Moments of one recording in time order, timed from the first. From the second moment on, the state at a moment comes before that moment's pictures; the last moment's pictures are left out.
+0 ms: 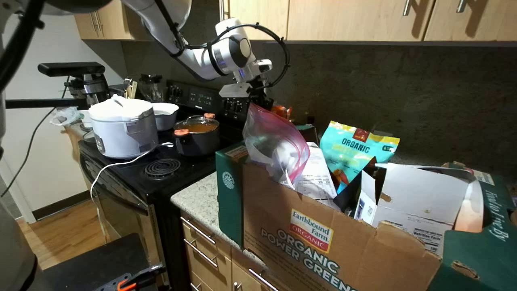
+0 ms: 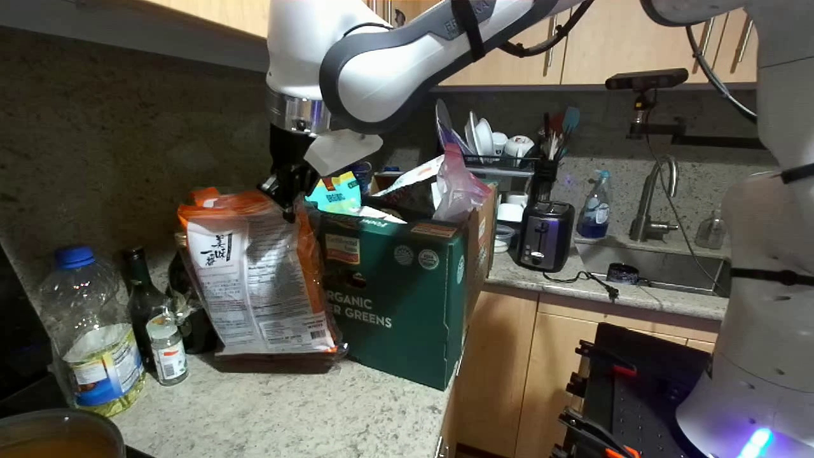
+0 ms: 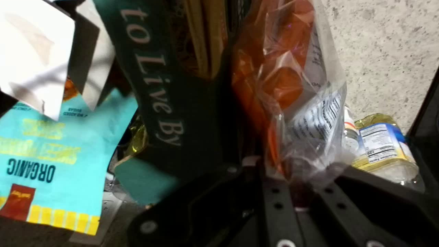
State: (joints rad) arm 0.32 0.28 0.06 -1.77 -0.42 2.35 0.49
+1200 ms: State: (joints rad) arm 0.33 0.30 0.05 -1.82 -0.42 2.36 0.68
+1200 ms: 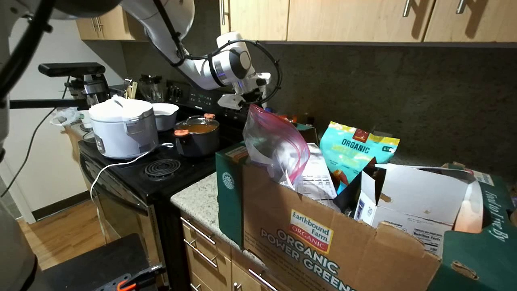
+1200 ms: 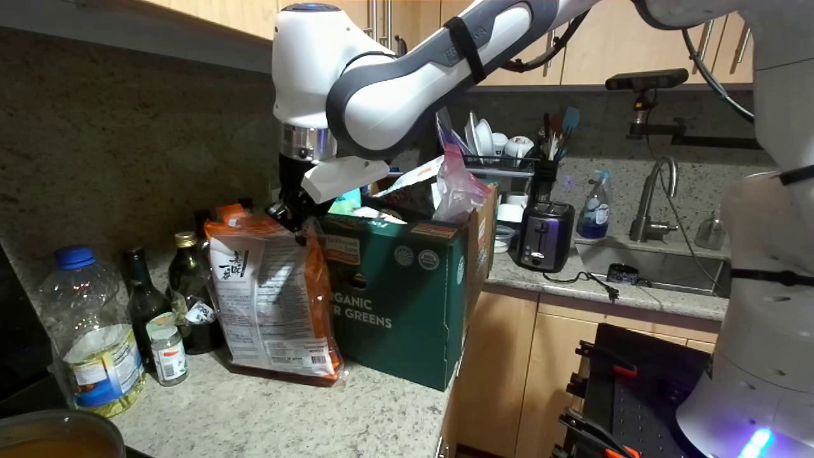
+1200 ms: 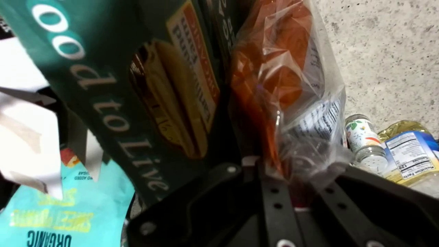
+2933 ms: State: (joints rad) arm 0.31 -0.05 0.18 -2.04 -0.23 2.17 0.74
